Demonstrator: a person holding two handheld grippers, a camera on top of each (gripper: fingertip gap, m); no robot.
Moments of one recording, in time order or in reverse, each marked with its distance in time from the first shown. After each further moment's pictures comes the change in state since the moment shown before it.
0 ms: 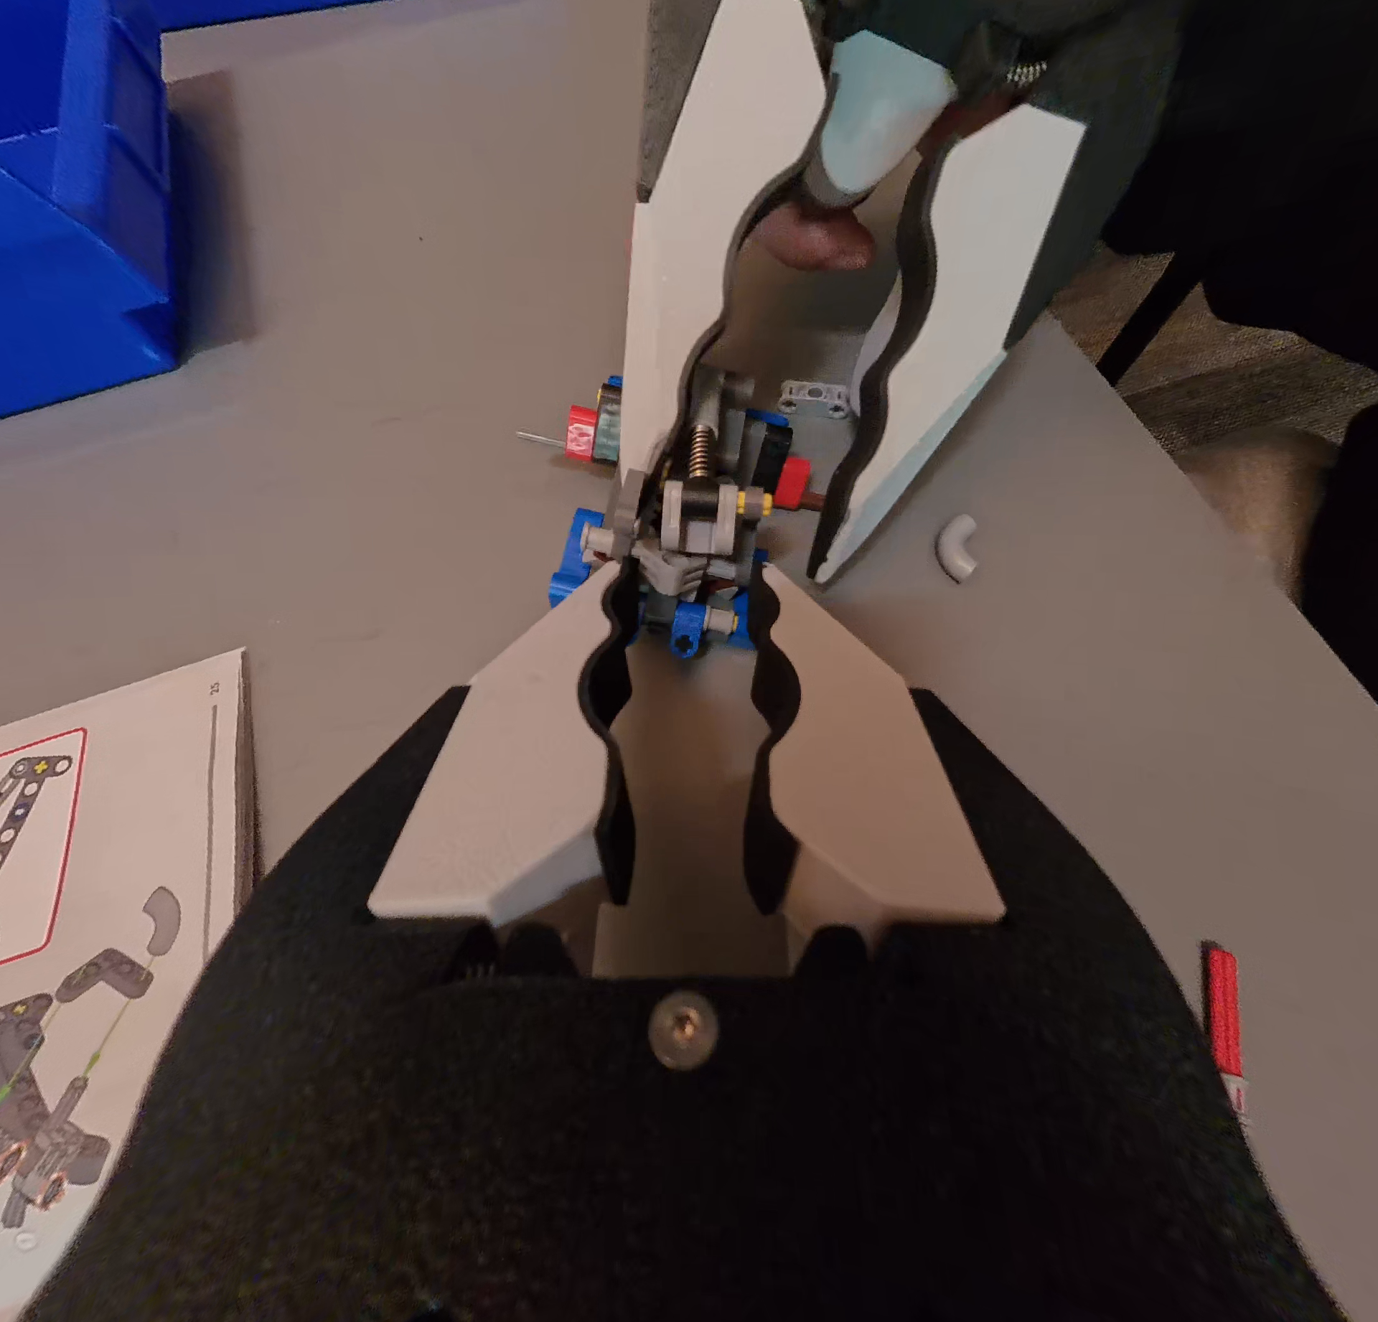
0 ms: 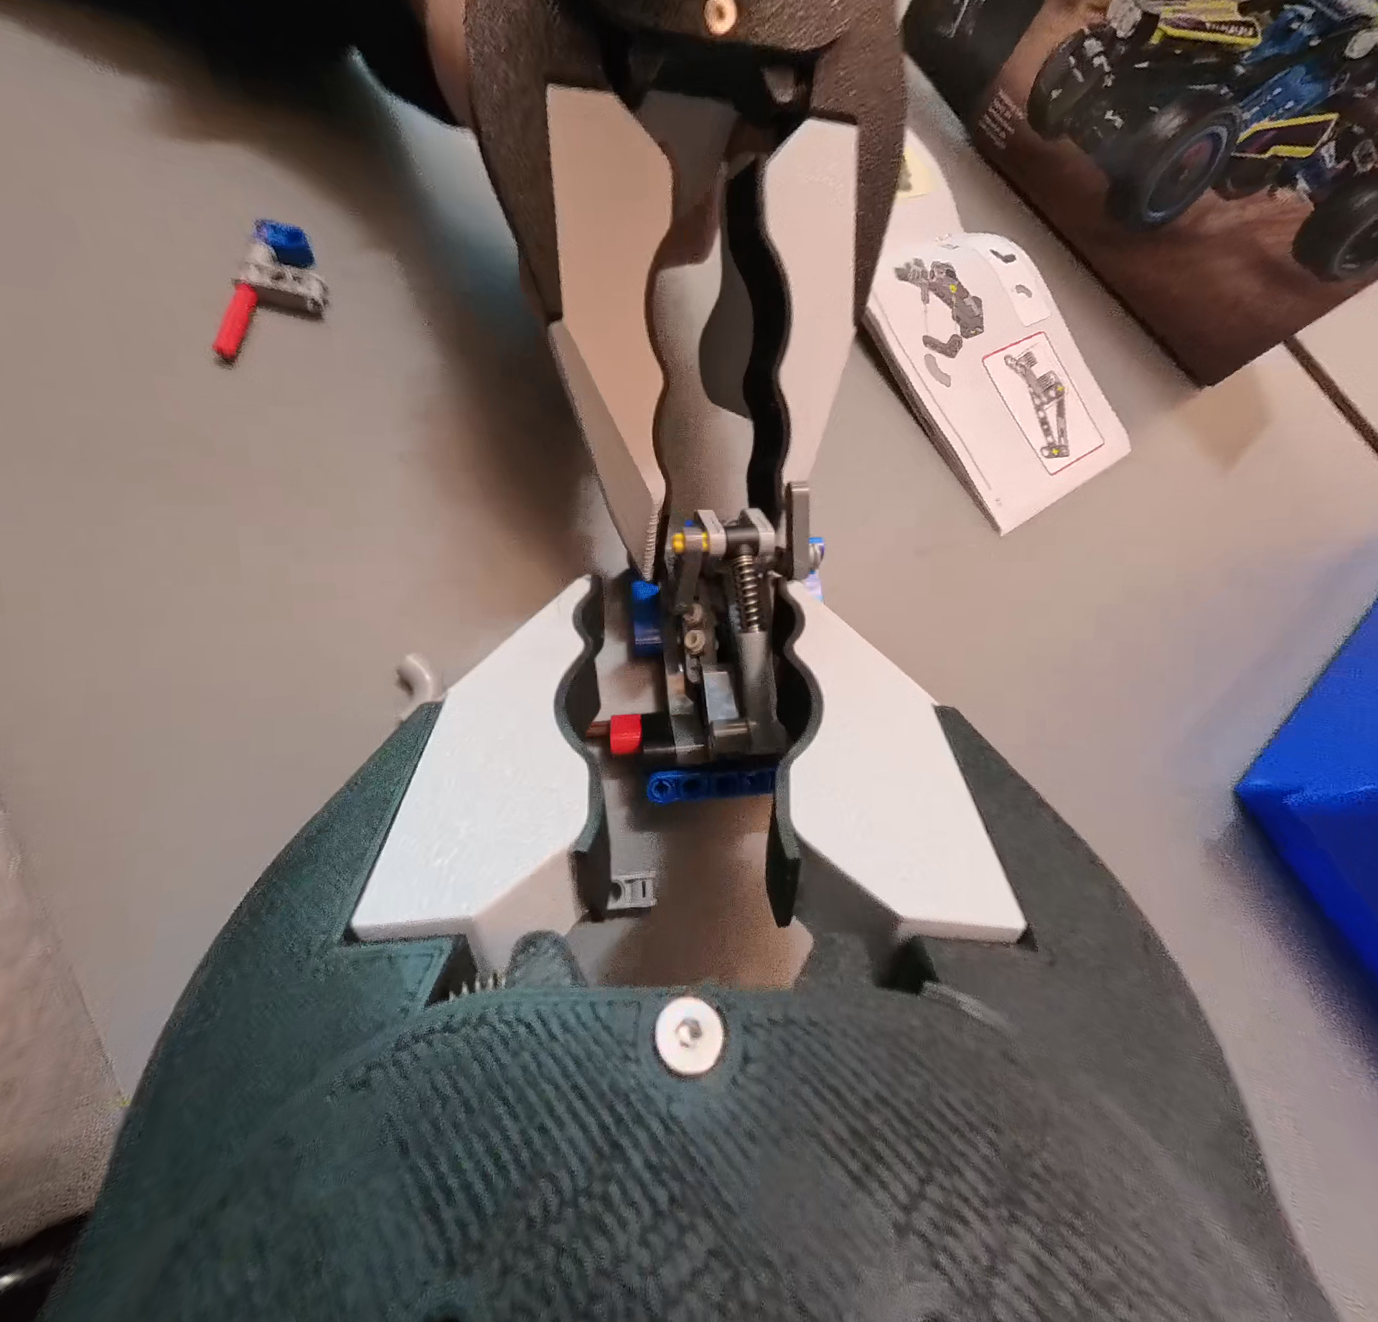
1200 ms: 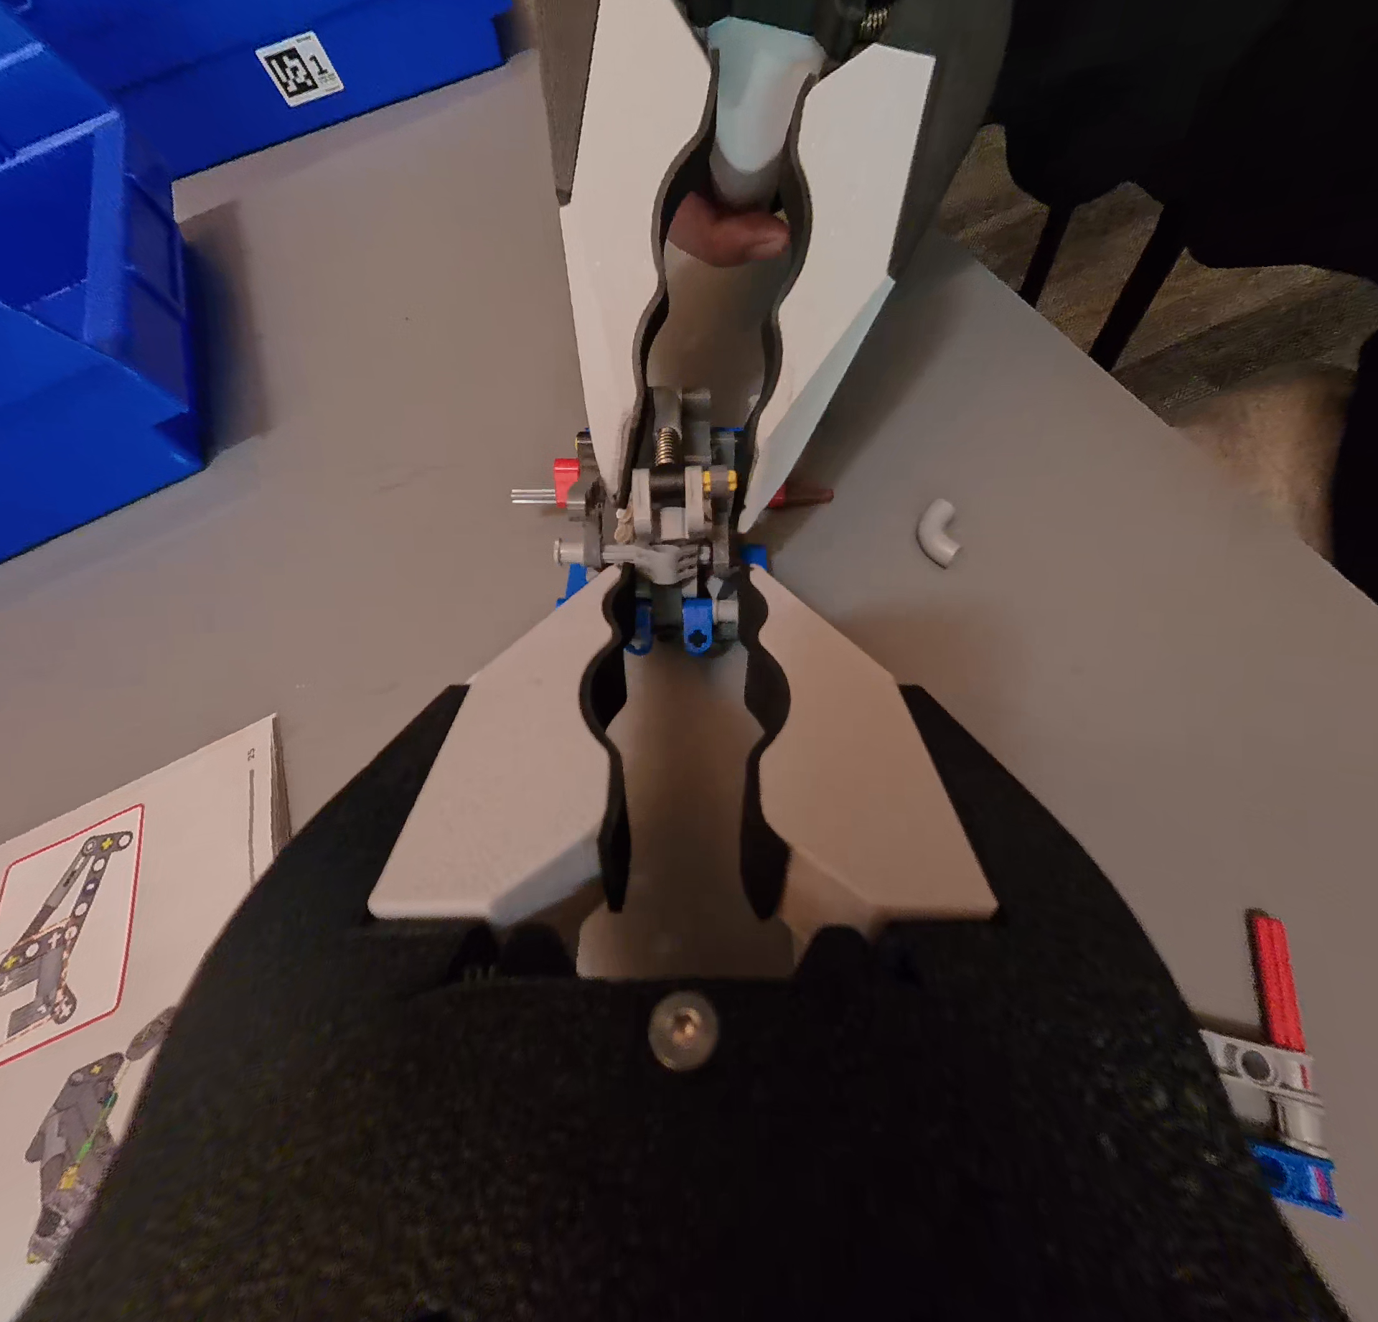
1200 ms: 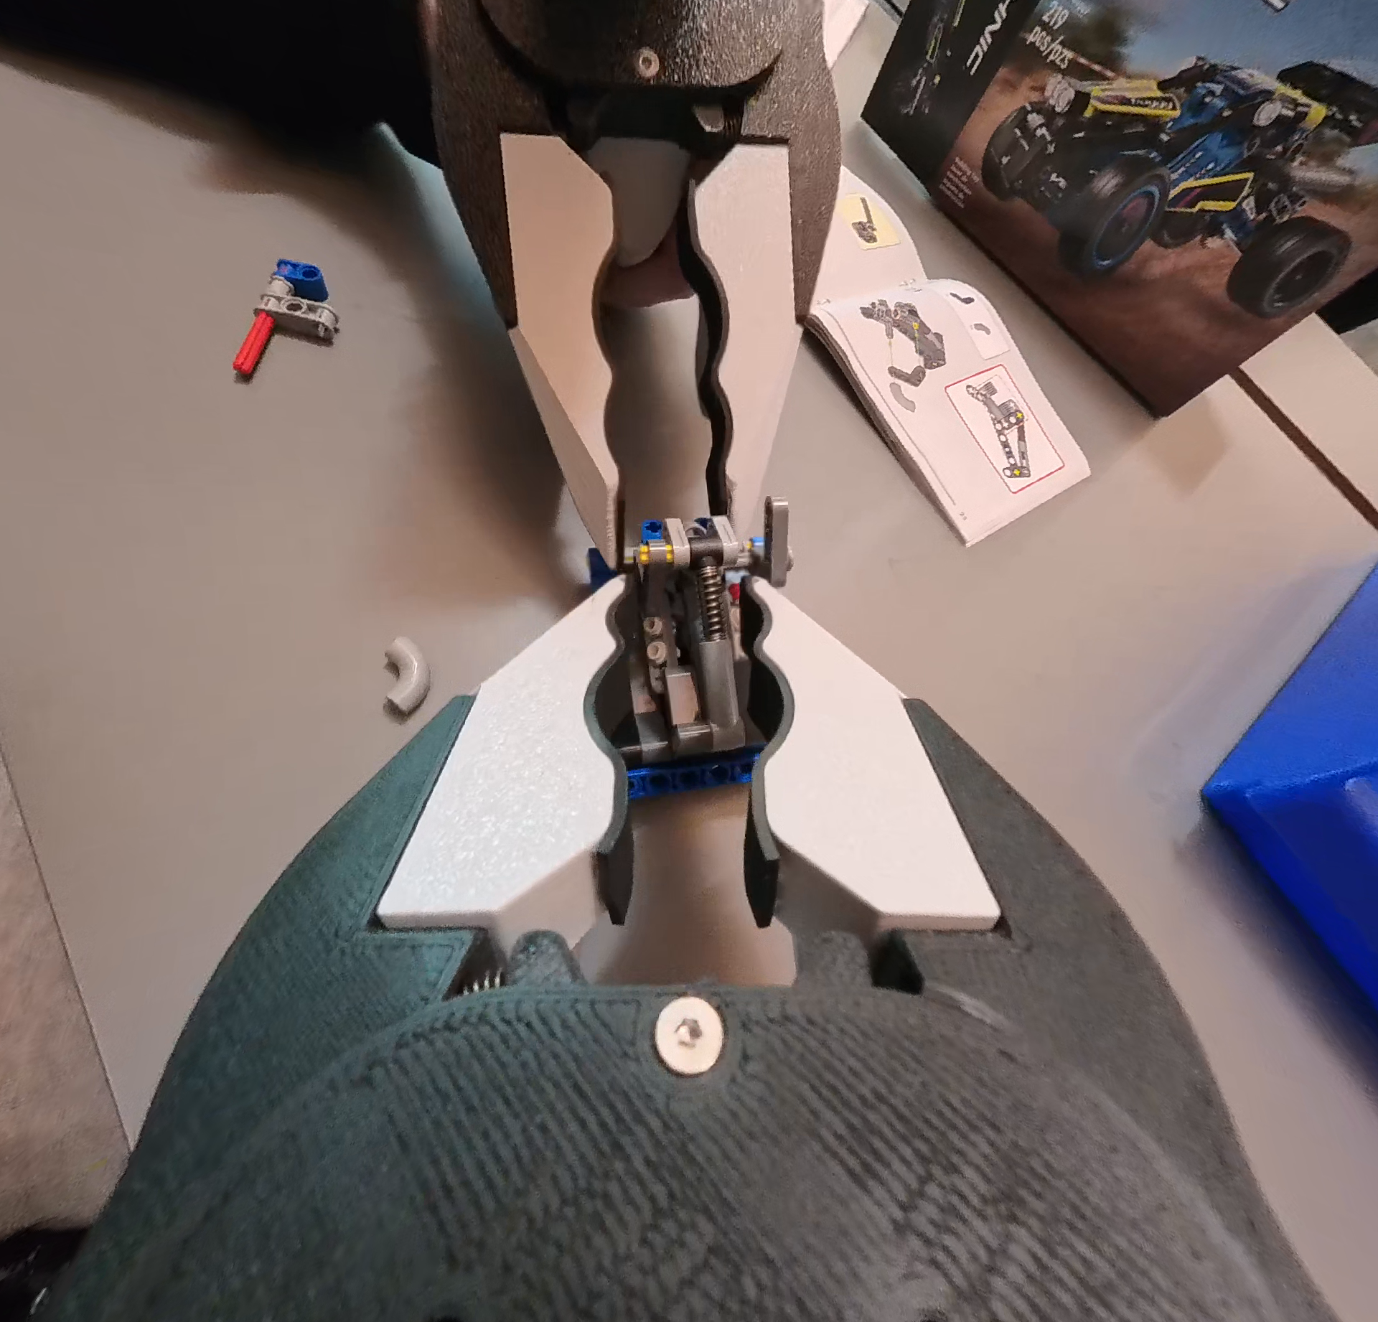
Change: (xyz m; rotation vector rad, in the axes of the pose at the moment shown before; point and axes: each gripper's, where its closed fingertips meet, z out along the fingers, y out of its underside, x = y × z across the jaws) left arm 0.007 -0.006 -0.001 0.043 0.004 0.143; right arm 0.008 -0.002 -0.011 0.075 -0.001 -0.003
